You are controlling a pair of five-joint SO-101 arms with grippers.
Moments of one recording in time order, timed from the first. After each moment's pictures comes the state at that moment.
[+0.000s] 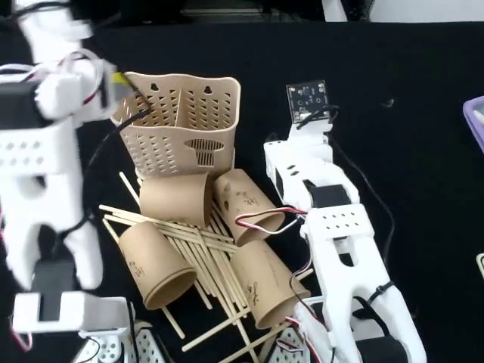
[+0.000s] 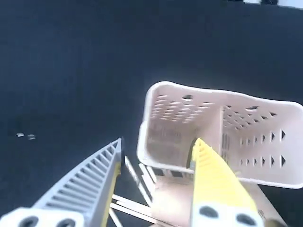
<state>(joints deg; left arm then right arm) -9.4 -6.7 -40.9 99.8 0.3 -7.7 -32.6 54.6 25.1 3.4</state>
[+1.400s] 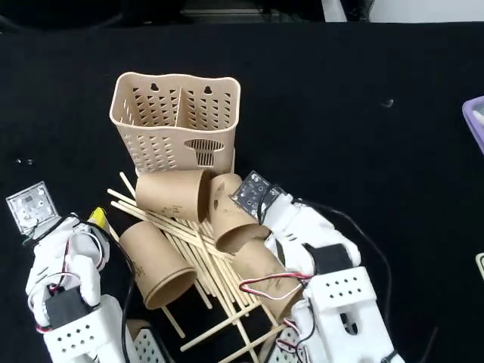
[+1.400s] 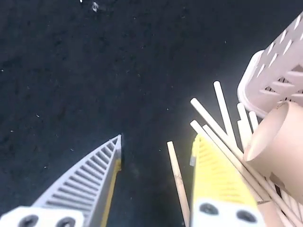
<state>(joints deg) -29.6 -103.5 88.7 61.8 2.1 -11.6 -63.4 80.2 49.4 42.0</state>
